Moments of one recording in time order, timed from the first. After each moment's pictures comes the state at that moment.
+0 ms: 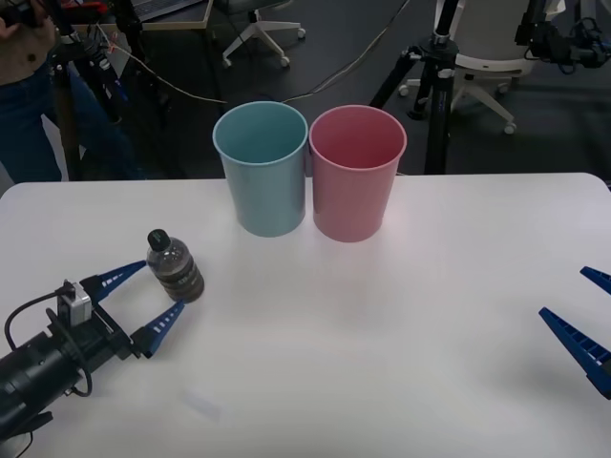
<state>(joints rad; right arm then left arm) 0.35 -0.40 -0.52 -1.66 0.96 -1.22 0.00 -0.02 0.43 0.15 -1.10 -0.90 -1.06 -0.51</state>
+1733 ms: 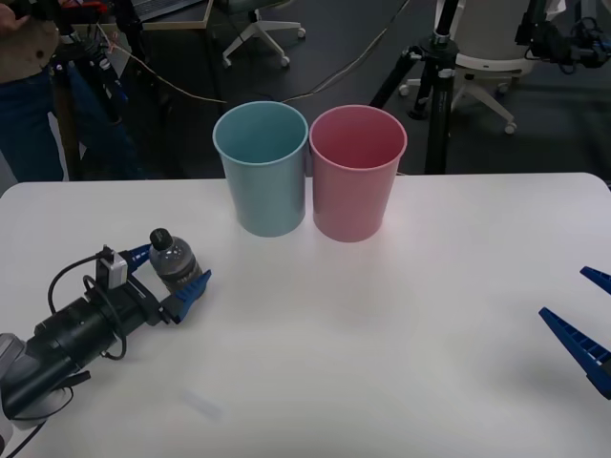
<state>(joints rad) 0.35 -0.40 -0.52 -1.66 0.96 -1.22 0.00 -0.19 0.43 0.04 -0.95 -0.86 -0.96 -0.51</state>
